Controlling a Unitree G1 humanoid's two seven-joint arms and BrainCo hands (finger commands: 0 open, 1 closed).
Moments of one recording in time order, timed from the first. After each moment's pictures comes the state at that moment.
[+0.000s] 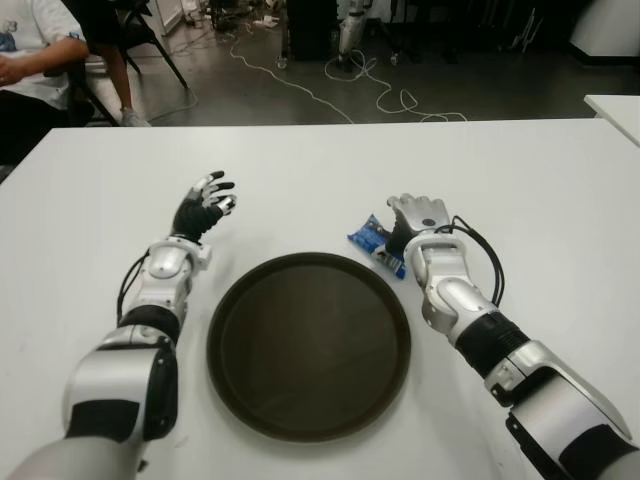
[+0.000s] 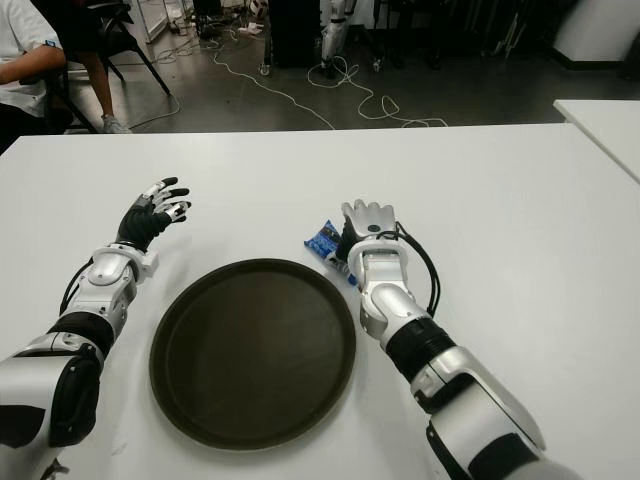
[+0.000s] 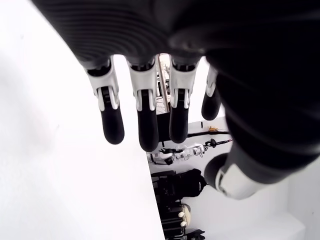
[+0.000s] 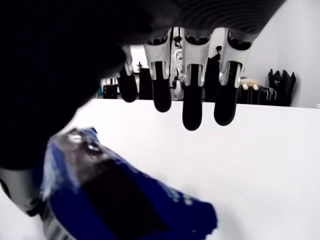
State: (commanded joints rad) left arm -0.76 0.19 0.14 1.29 0.03 -0.43 -0.14; right arm -0.67 -0.14 0.58 0.62 -0.98 0.50 0.07
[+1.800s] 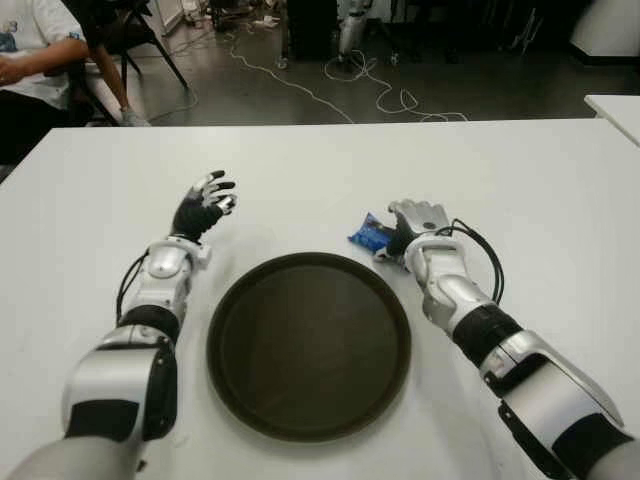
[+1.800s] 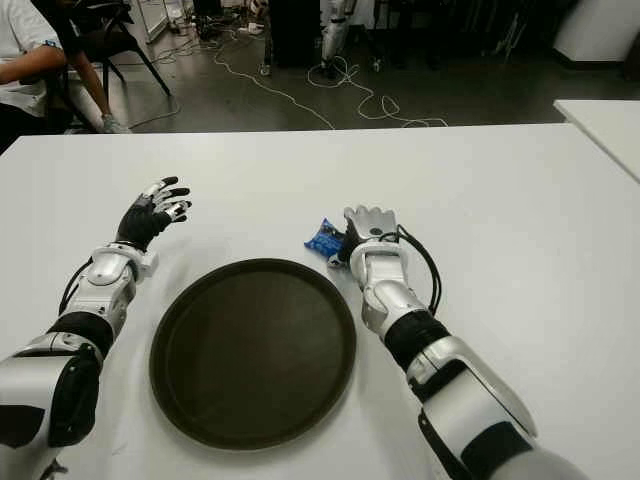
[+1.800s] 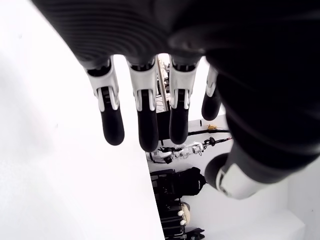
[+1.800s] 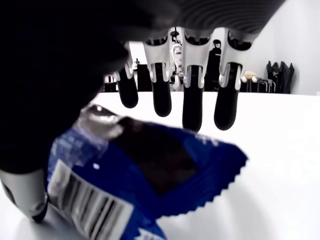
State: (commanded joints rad) left arm -0.76 0.19 0.14 1.29 0.03 -0.43 -0.14; right arm -0.72 -0.13 0.56 0.79 -0.86 0.41 -0.02
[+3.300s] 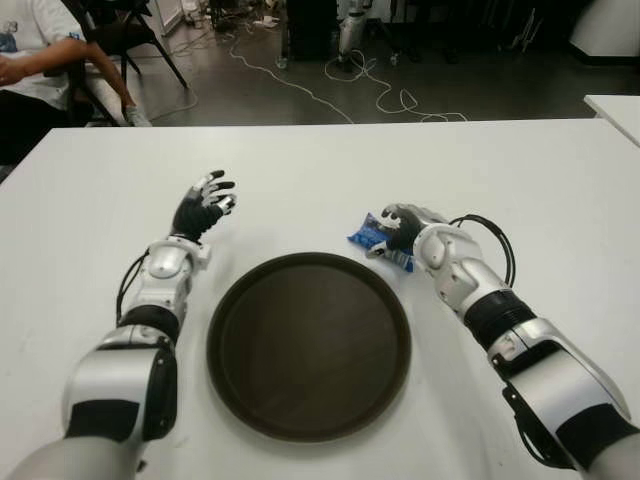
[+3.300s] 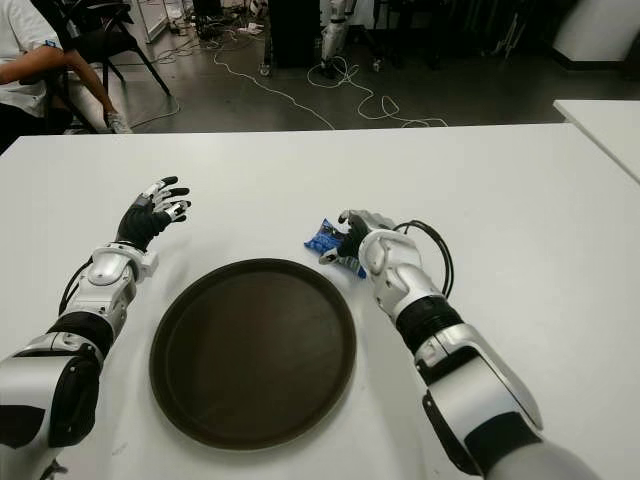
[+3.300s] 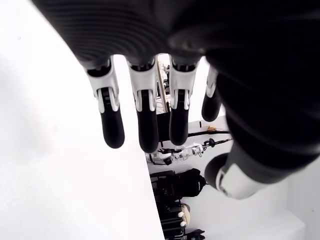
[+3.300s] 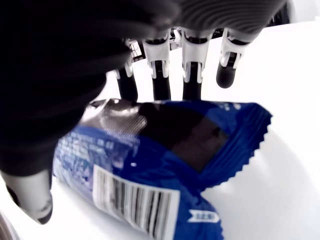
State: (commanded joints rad) left arm -0.76 0.19 0.14 1.28 0.03 -0.43 -0.13; right arm -0.75 -0.14 0.45 0.86 -0.63 0.29 0.13
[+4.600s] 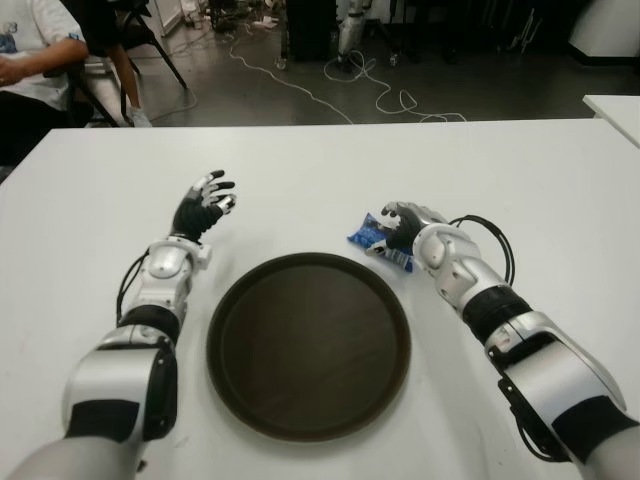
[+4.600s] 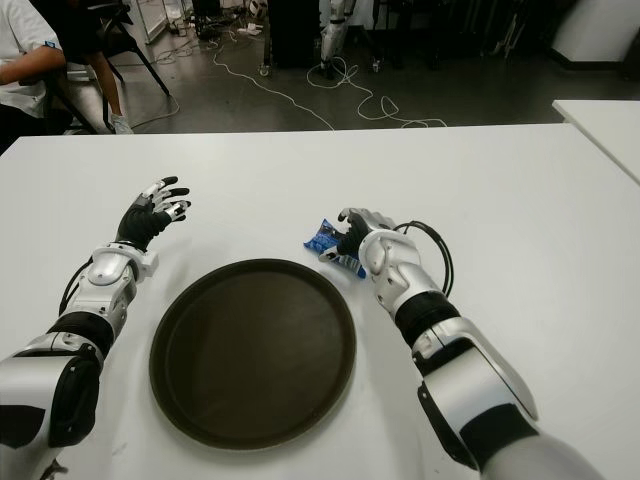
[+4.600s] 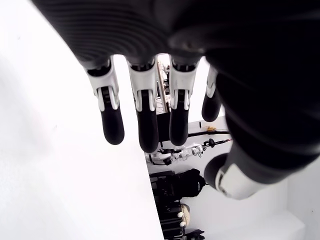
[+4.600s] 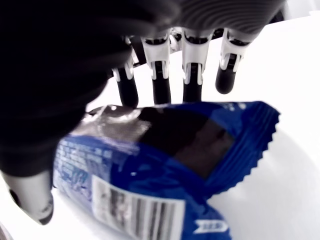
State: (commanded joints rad) left arm -0.76 0.19 0.14 1.28 0.02 -0.43 -0.13; right arm -0.76 -0.11 0.48 0.99 -0.62 0.20 0.09
